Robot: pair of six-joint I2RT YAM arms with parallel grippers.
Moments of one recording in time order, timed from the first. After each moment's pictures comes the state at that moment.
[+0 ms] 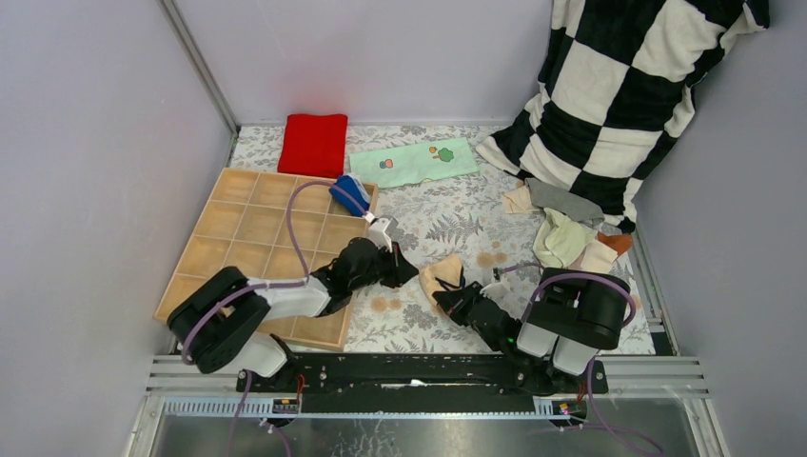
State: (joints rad) left arm -0.77 1.47 0.44 0.58 0.16 -0.65; right arm 1.12 1.70 0.06 1.21 0.54 1.39
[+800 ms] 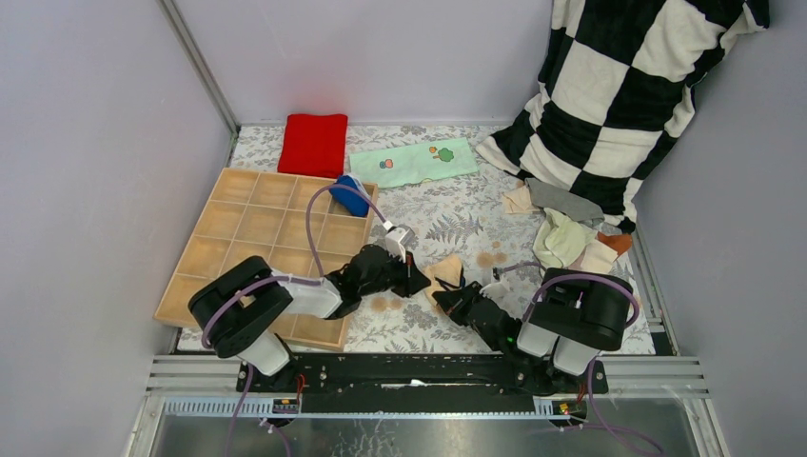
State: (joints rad) left arm -0.84 1.56 0.44 0.70 0.22 -0.59; right arm 1.12 1.68 0.07 1.18 0.54 1.39
